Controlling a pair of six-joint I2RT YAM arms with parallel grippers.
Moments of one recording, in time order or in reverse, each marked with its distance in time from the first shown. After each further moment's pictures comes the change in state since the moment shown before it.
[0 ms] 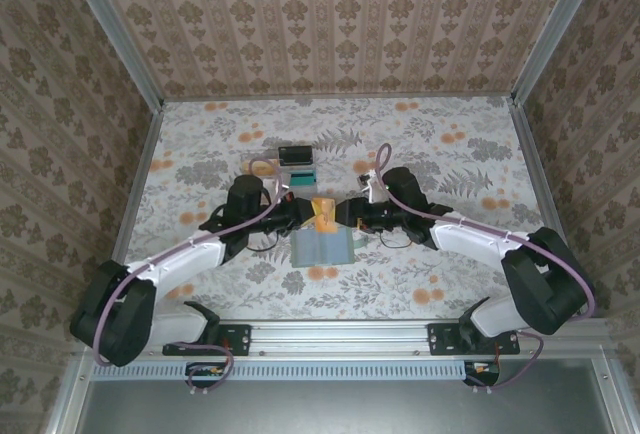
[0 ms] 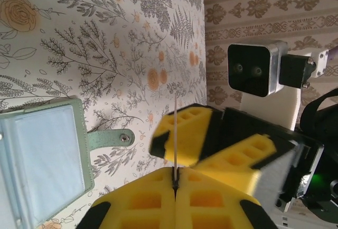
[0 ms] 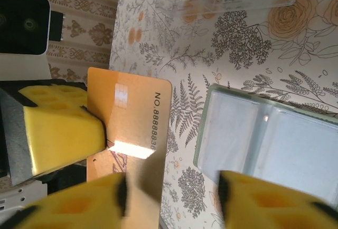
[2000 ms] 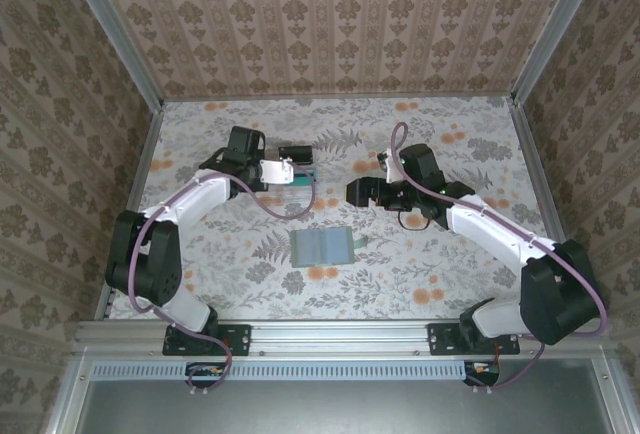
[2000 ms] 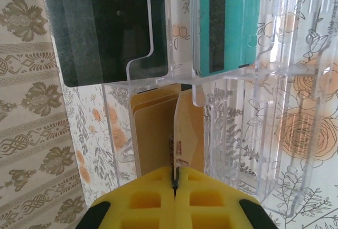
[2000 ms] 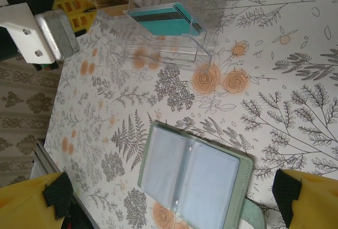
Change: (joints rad) left arm 0.199 0.349 0.513 -0.576 -0.721 2.407; right arm -0.138 -0.061 0.186 -0.384 0.132 -0.278
